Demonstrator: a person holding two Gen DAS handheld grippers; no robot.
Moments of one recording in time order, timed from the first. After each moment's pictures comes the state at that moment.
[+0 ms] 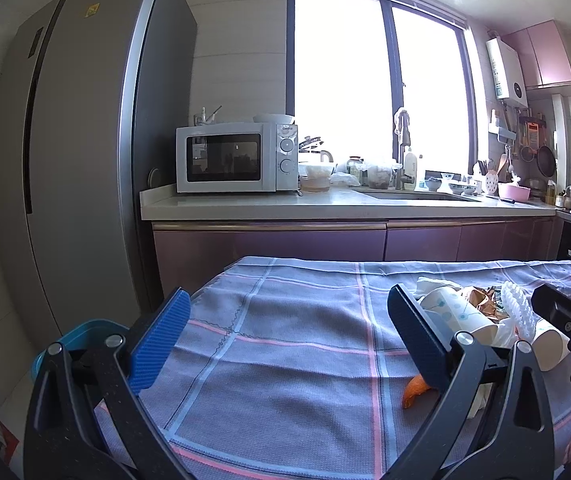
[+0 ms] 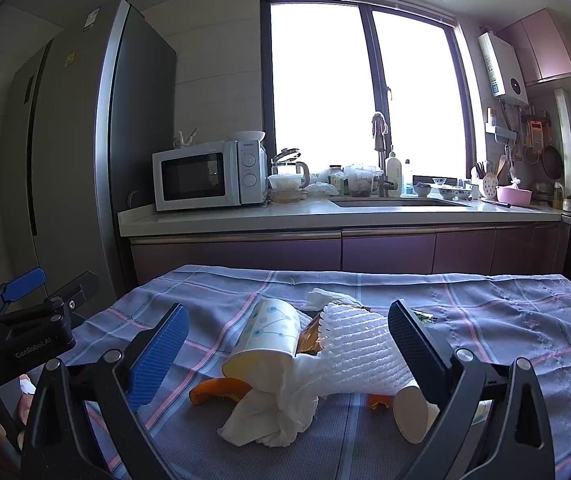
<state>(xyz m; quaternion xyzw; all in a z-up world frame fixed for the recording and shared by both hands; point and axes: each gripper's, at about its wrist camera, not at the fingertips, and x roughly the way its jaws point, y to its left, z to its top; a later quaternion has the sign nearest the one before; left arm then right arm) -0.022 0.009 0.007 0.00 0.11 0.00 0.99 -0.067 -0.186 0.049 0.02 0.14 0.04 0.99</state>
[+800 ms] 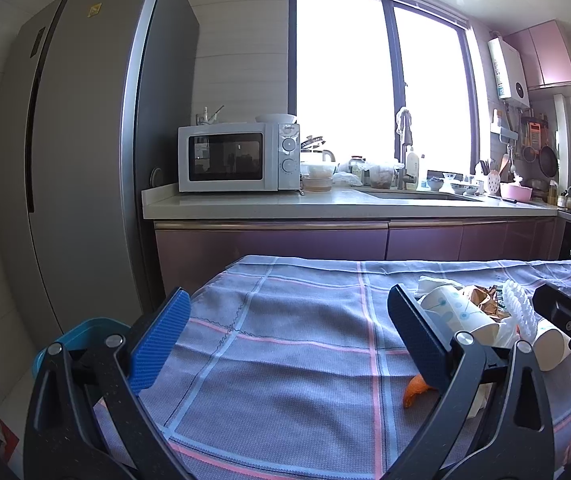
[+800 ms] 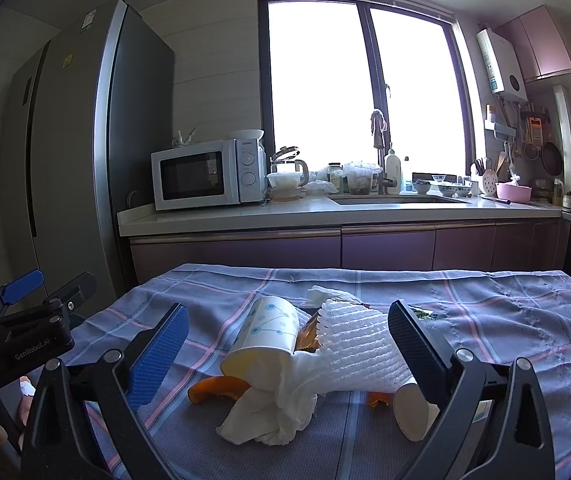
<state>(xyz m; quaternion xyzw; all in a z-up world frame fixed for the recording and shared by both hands) -0.022 0.008 0.006 0.00 0.10 0.00 0.99 -0.067 -0.187 0.048 0.02 0.14 0.04 0.99</state>
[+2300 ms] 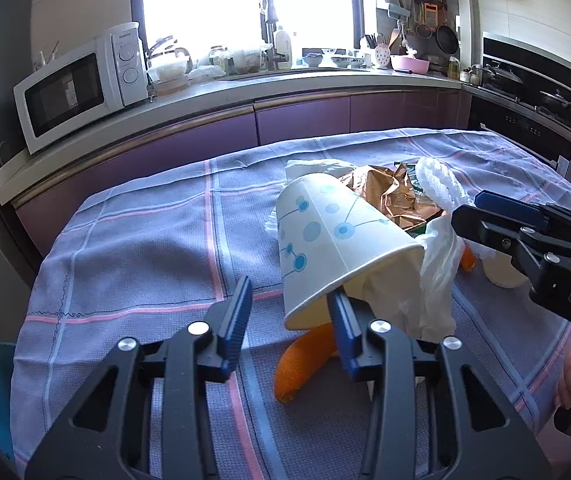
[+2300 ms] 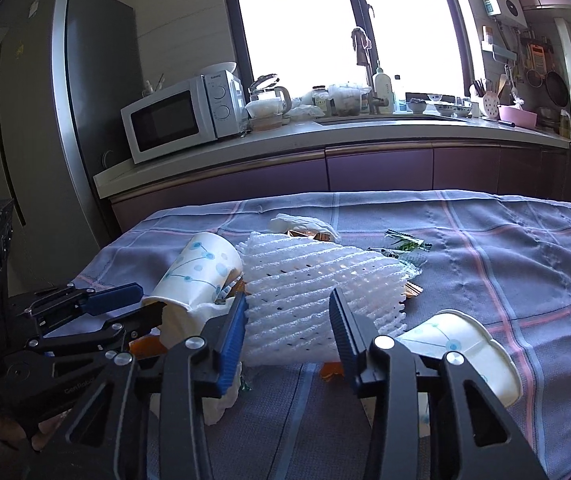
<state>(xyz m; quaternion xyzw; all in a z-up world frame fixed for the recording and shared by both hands) 0.084 -0.109 -0.053 0.11 0.31 -0.21 0.92 -0.010 -0.239 0.008 0.07 0.28 0.05 0.96</state>
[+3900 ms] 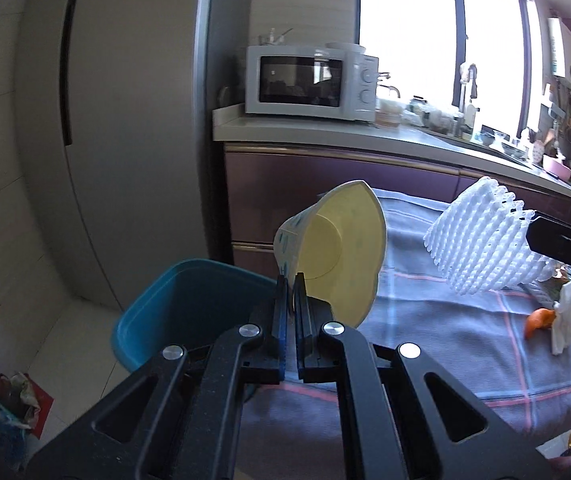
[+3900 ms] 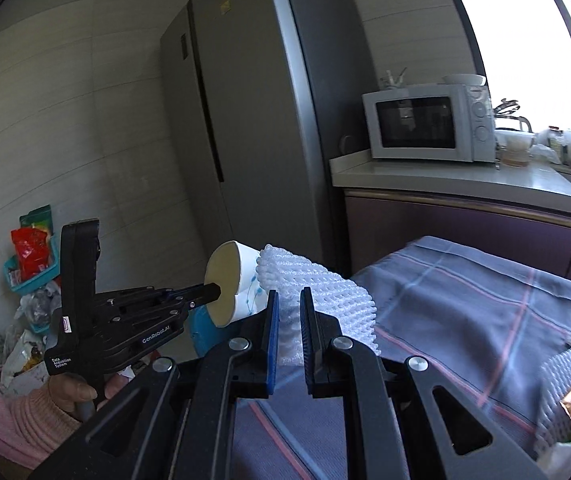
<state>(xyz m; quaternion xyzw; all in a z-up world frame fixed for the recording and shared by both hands) 0.001 0.209 -0.006 -0.04 0.26 0.06 0.96 0.010 -0.007 0.078 0.01 0.24 0.42 0.87</state>
